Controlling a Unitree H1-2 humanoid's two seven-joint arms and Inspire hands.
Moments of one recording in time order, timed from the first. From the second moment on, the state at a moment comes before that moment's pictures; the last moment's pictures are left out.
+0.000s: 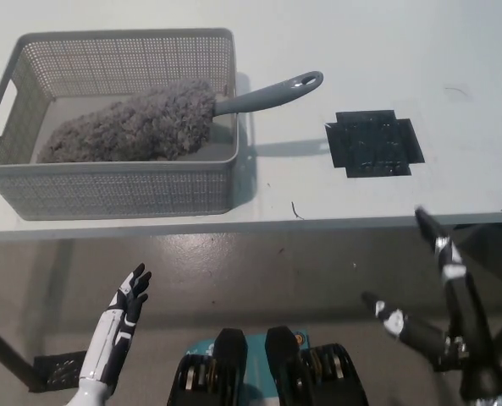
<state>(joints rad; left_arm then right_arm) -0.01 0.12 -0.02 0.20 0.12 -0.34 0.01 -0.02 -0.08 0.08 -0.25 -0.29 -0.23 0.00</state>
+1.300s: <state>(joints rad) -0.07 0.15 -0.06 0.22 0.14 -0.41 0.00 -1.17 -0.13 0.51 0.53 -0.93 0.37 0.51</state>
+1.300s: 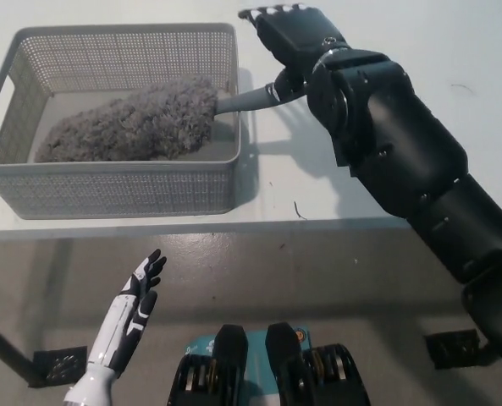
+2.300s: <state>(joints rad) -0.09 0.17 -0.11 0.23 0.19 -0.43 -0.01 -1.25 -0.17 0.50 0.50 -0.83 0.46 0.77</state>
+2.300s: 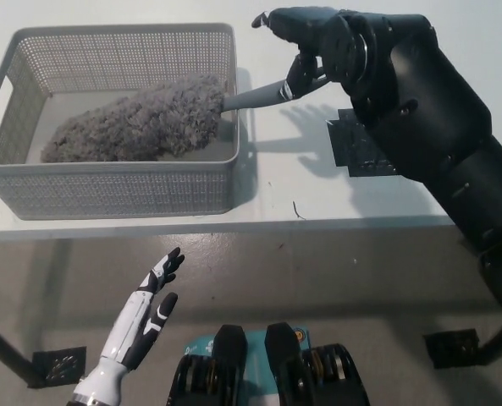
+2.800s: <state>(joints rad) -0.09 0.17 -0.11 0.24 0.19 -0.43 -0.03 -1.25 -0.17 0.50 0.57 -0.79 0.46 0.77</state>
